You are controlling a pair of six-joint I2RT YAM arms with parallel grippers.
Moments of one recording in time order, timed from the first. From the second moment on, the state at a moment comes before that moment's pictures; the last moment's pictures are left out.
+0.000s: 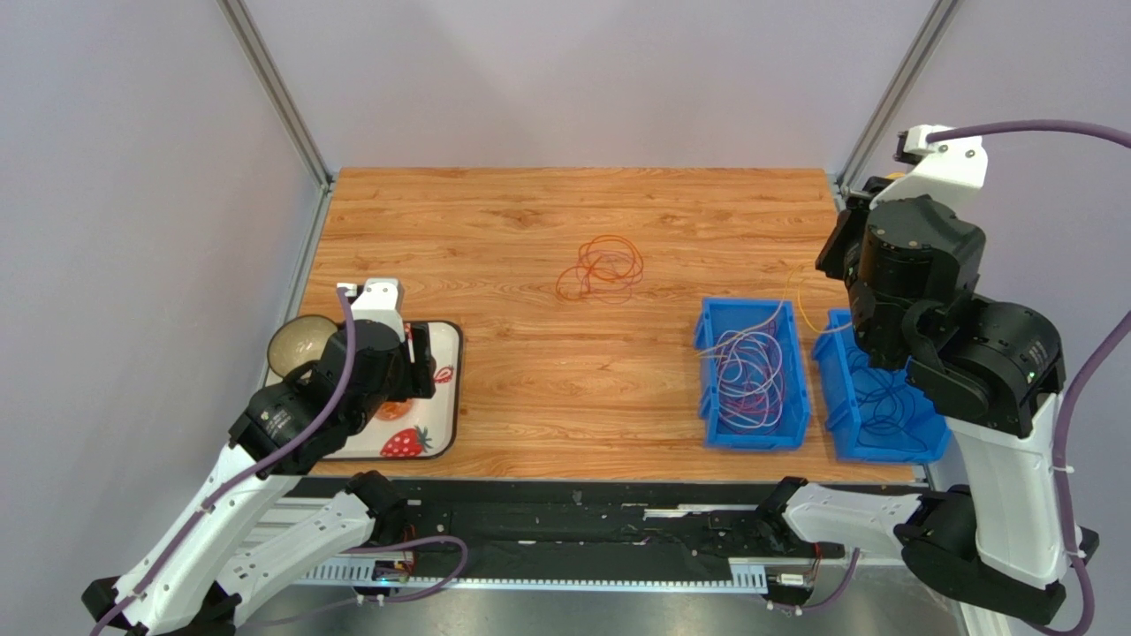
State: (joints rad) left arm -0.68 0.68 1.01 -1.04 -0.45 -0.44; right arm 0.74 1.13 2.02 -1.18 0.94 0.32
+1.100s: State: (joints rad) left arm -0.68 0.69 1.01 -1.04 -0.45 -0.44; right arm 0.58 1.02 1.43 -1.09 0.72 0.41
